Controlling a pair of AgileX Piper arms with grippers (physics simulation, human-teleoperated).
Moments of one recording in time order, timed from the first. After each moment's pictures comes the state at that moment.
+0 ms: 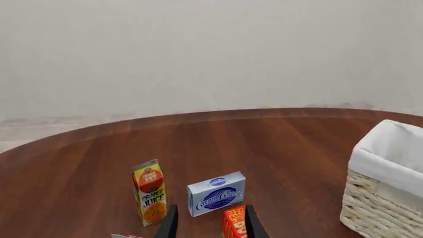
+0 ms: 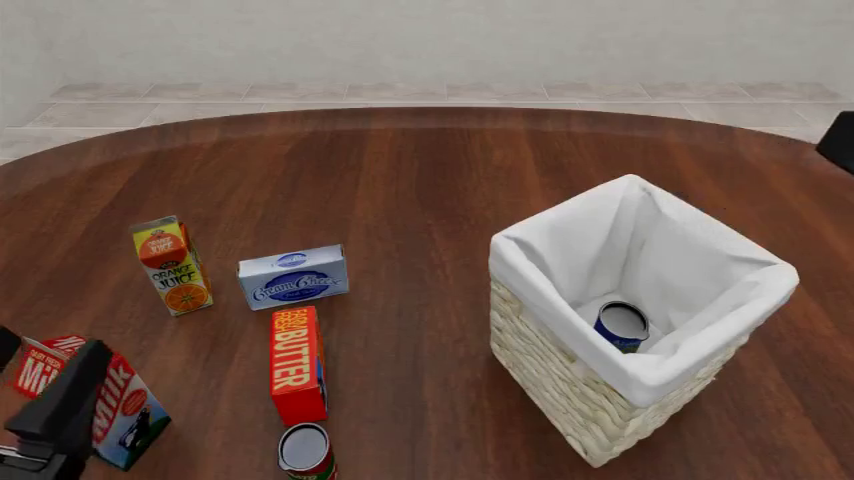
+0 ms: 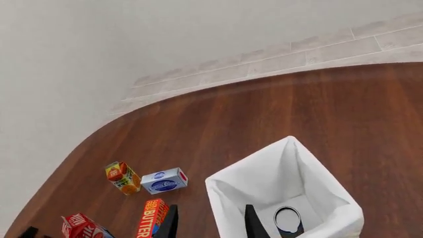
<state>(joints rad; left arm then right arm) -0.16 0.06 -0.24 0.16 -0.01 0.33 0.59 -1.12 0.77 0.38</state>
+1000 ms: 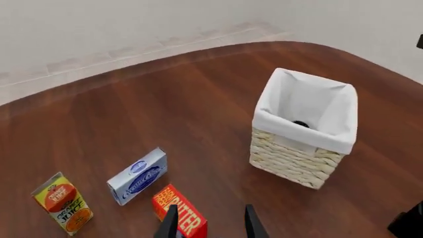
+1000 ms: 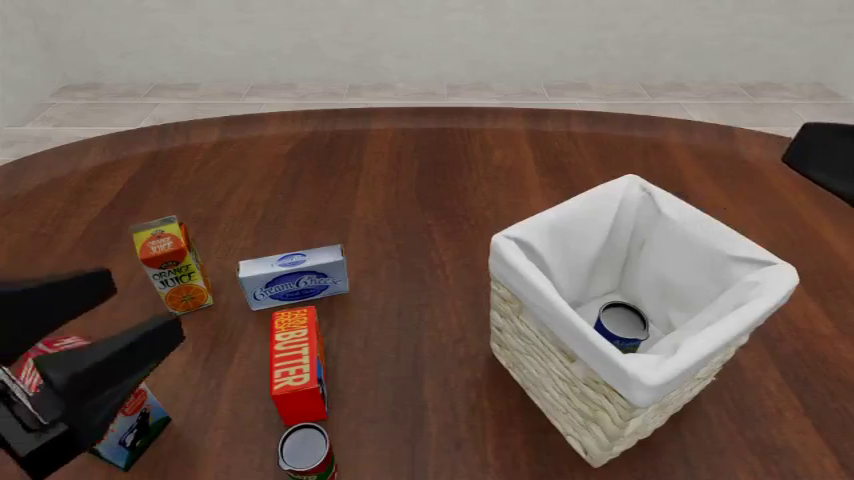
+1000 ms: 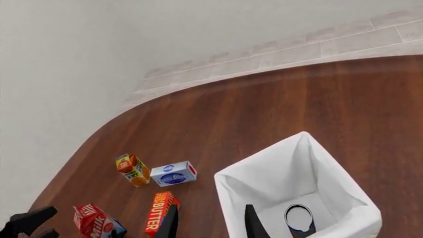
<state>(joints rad) -0.58 0.43 -0.70 0.56 -0.03 0.39 0.60 -1.09 0.74 0.40</state>
